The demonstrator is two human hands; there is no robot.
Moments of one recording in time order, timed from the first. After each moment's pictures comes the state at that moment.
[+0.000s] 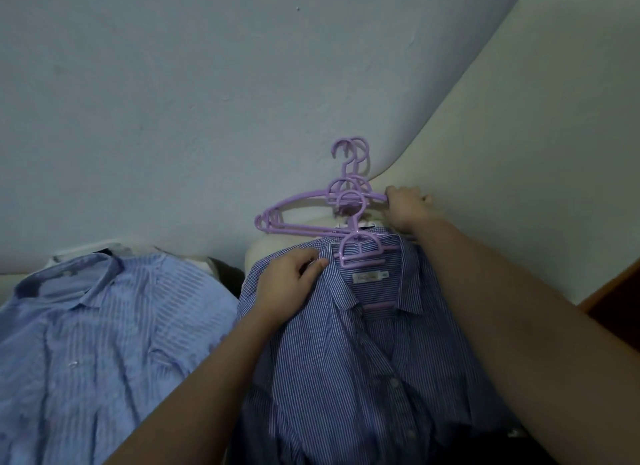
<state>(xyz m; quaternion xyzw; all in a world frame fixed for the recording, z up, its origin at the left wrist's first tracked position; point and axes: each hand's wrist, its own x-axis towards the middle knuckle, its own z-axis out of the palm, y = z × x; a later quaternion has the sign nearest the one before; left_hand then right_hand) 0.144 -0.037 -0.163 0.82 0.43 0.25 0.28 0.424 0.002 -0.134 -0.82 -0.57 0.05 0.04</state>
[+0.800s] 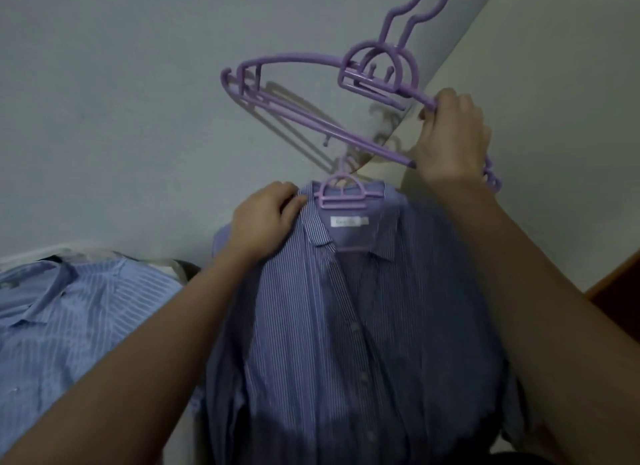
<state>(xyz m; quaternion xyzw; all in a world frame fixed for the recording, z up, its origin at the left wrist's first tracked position) 0.187 0.045 -0.126 0.87 0.39 0.28 0.09 0.431 -0.050 -0.019 -0.83 -0.44 -0.17 0.30</state>
